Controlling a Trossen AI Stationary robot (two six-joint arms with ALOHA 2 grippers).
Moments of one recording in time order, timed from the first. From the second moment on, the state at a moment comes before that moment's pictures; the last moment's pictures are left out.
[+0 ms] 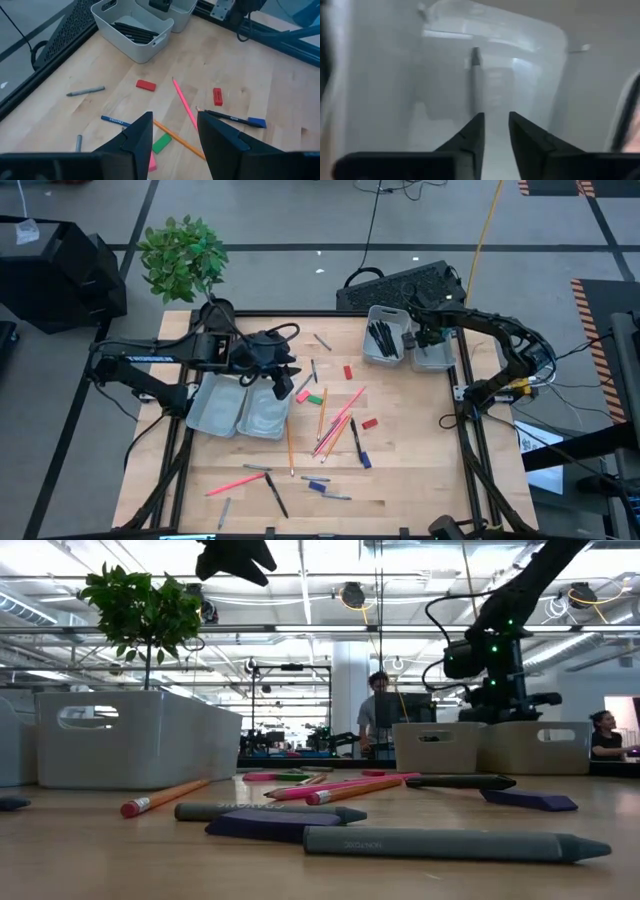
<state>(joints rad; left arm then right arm) 0.01 1.33 1.31 -0.70 -0.23 -0.39 -0.97 1.52 0.86 -0.83 0.25 0.40</state>
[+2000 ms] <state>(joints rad) -0.51 1.31 1.32 -0.82 -0.30 -0.66 0.59 2.05 1.54 -0.49 0.08 0.38</state>
